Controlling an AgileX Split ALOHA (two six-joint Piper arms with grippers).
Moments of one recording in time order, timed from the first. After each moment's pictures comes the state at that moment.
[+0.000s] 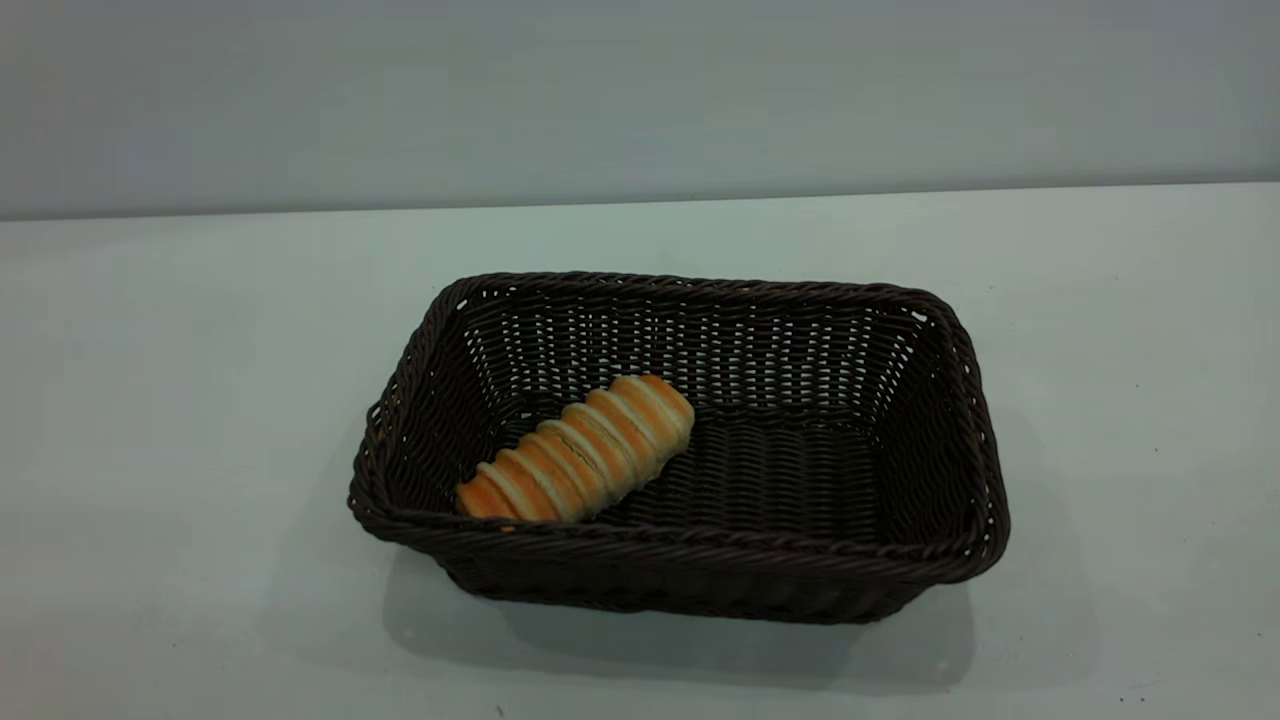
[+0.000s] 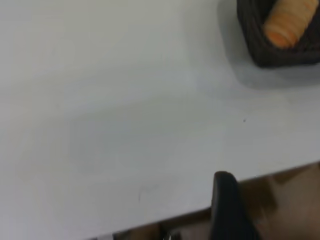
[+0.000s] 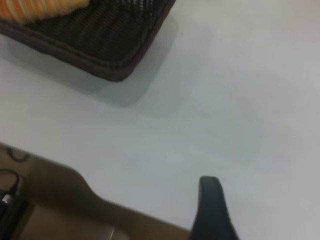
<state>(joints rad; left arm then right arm) -0.25 0.15 -0.56 0.02 1.16 -0.04 0.23 0.13 -0.49 0.06 1.14 -0.14</state>
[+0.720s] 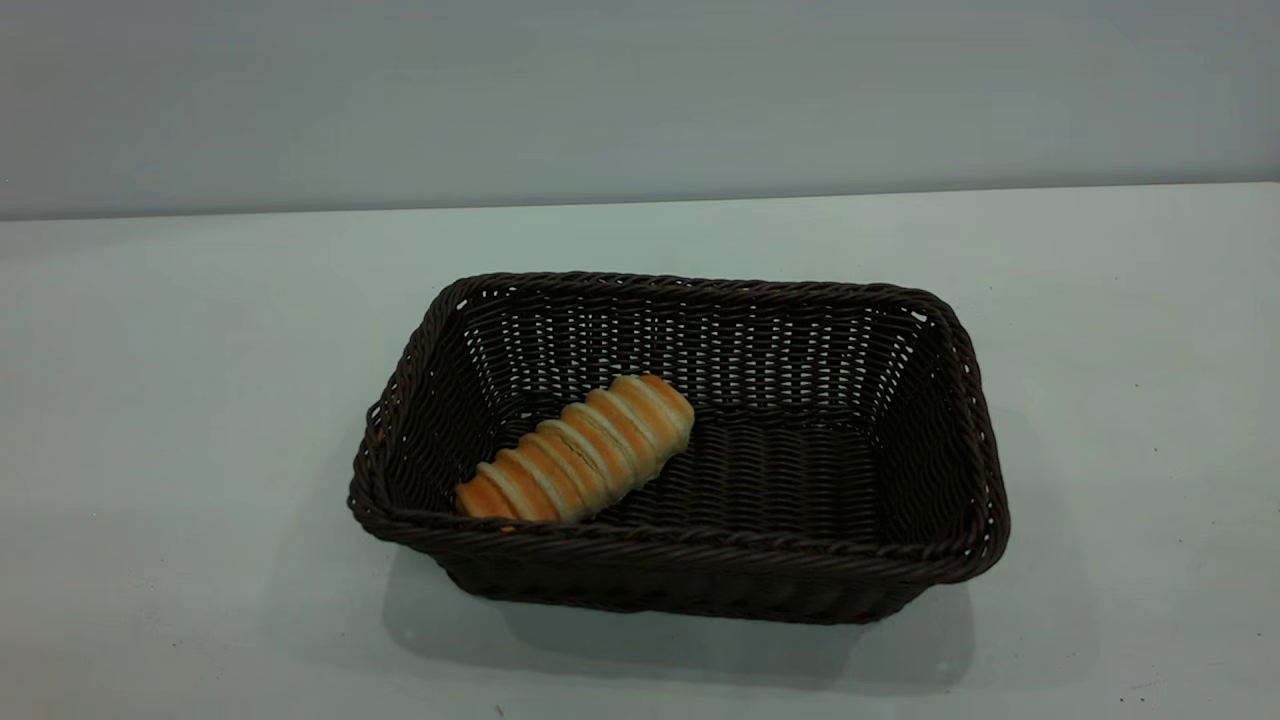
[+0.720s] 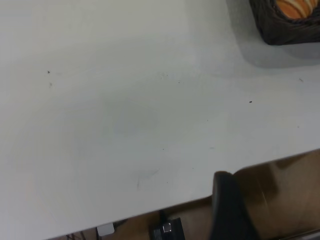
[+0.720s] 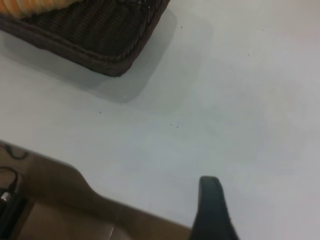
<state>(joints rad) -0.25 0.15 -0.49 0.02 1.13 -0.04 0.23 0.13 -0.47 0.06 1.13 -0.14</state>
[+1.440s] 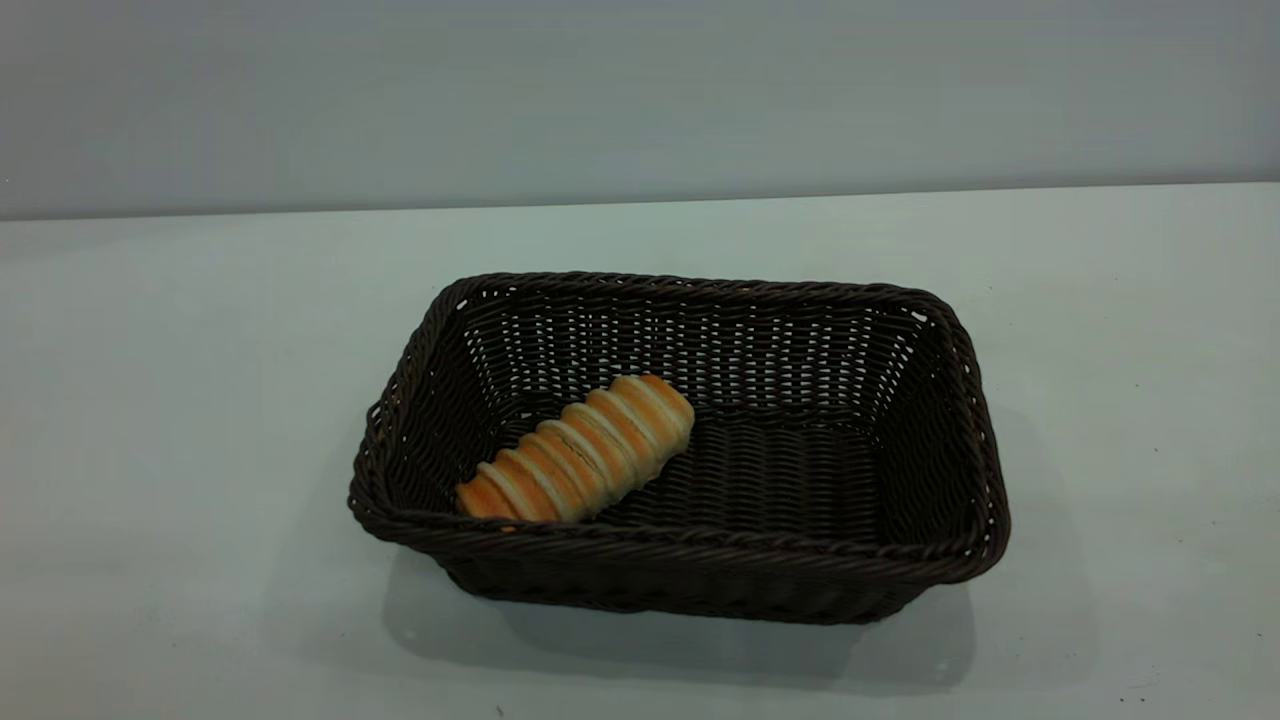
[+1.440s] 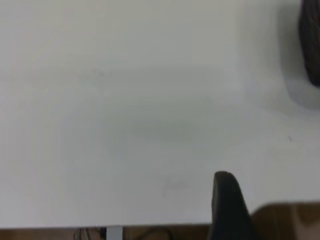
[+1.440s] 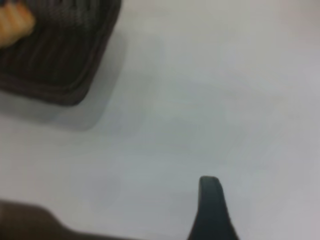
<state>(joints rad) -0.01 0.03 -0.49 0.02 1.13 -0.04 0.02 0.05 -0.47 0.07 1.13 -0.14</state>
